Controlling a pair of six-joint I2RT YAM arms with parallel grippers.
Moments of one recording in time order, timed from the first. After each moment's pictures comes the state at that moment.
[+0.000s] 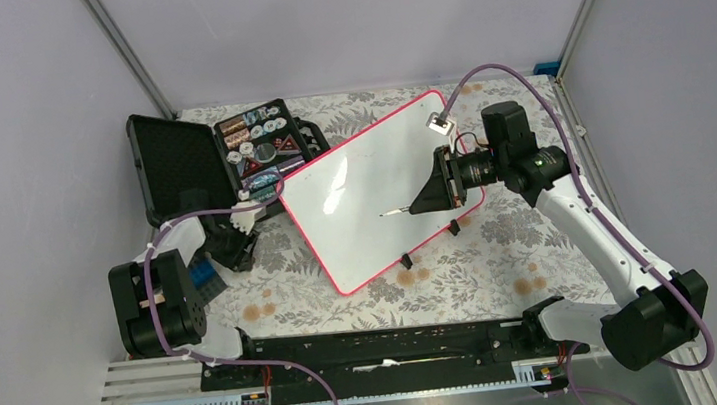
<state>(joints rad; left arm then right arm) 0.20 1.49 0.79 -0.67 0.35 0.83 0.35 1.21 1.15 -0.60 -1.07 0.19</state>
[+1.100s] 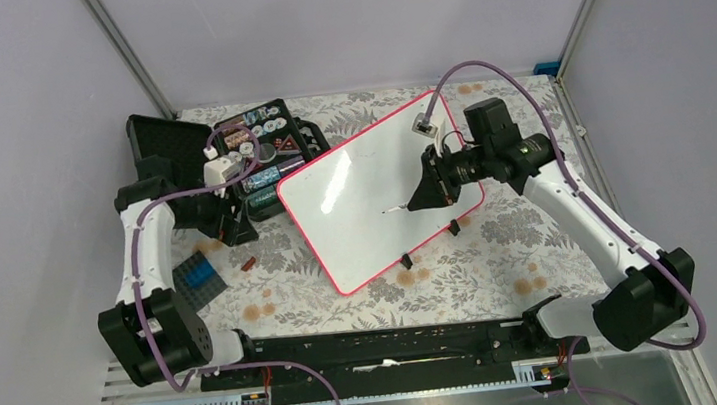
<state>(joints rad) 0.27 1.36 1.17 -1.12 0.70 0.78 0.39 1.29 1.23 -0.75 -0.89 -0.08</state>
